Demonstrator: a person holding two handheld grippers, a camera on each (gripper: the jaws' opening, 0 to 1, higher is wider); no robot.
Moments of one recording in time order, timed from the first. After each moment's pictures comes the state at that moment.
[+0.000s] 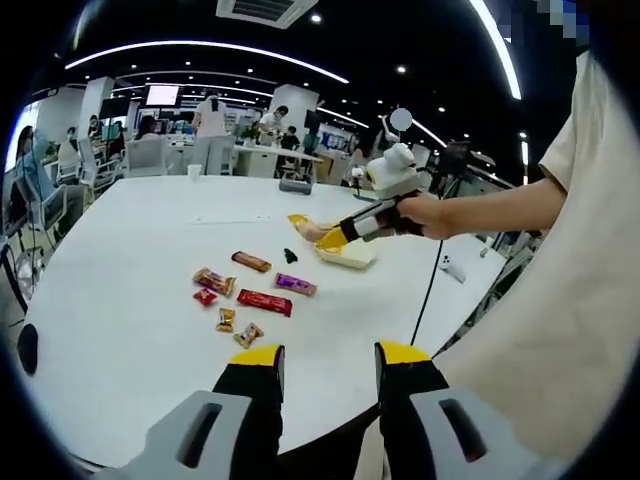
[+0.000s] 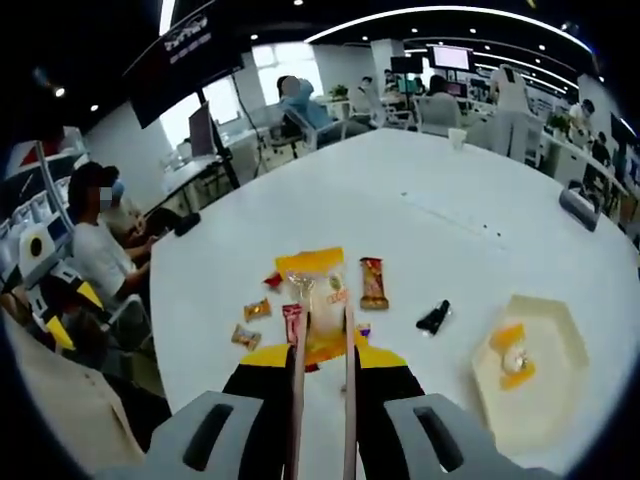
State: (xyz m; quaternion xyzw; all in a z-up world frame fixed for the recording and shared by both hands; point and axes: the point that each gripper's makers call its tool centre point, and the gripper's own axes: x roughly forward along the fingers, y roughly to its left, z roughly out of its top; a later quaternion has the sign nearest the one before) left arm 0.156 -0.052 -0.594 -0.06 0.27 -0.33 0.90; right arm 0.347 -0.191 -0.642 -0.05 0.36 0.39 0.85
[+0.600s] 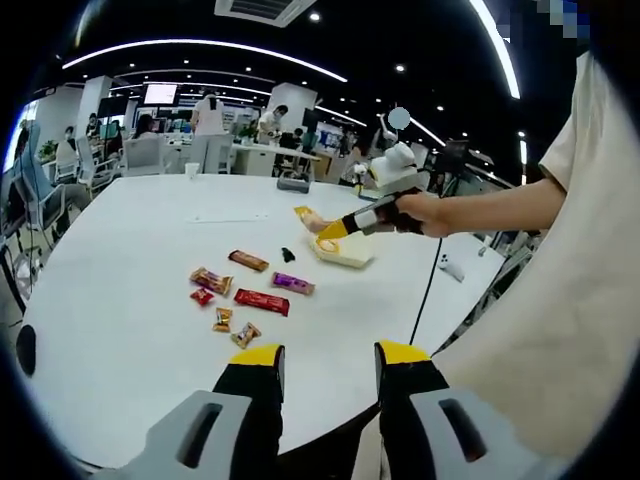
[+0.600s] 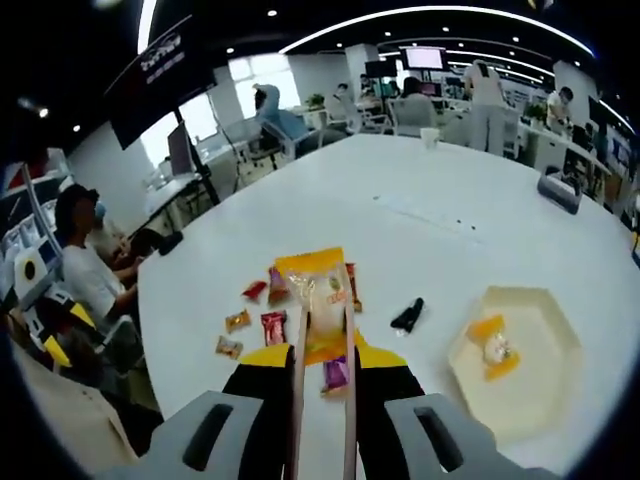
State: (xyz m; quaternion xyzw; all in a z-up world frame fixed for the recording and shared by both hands) left arm 0.156 -0.056 -0.594 -0.06 0.27 -0.33 0.90; right arm 0.361 -0.213 -0.636 -0.03 0.35 0.35 0.87
